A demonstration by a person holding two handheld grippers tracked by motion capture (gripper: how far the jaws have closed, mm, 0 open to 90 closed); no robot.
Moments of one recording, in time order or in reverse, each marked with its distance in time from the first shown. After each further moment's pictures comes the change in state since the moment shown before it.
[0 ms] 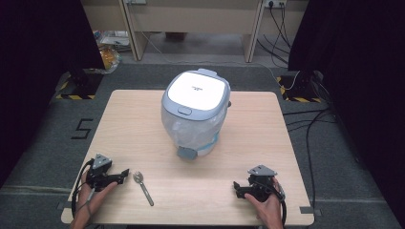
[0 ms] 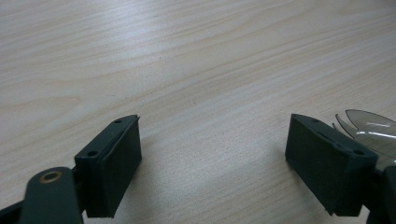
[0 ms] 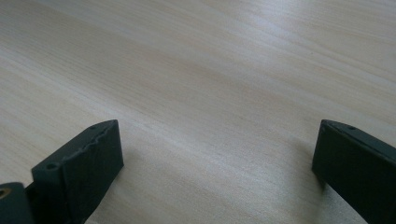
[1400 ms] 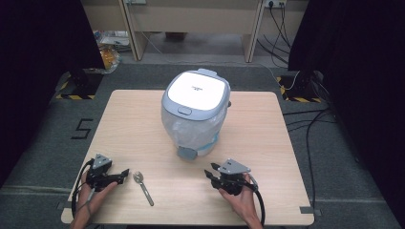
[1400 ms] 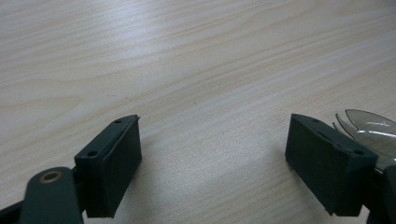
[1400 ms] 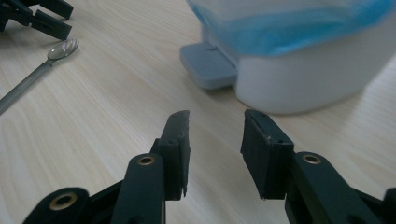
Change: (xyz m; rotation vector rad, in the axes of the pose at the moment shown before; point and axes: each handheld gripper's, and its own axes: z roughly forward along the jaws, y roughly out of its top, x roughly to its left) left arm 0.000 0.000 0.000 0.000 0.000 0.000; right arm 0.077 0.054 0.014 -0.260 0.260 -0.213
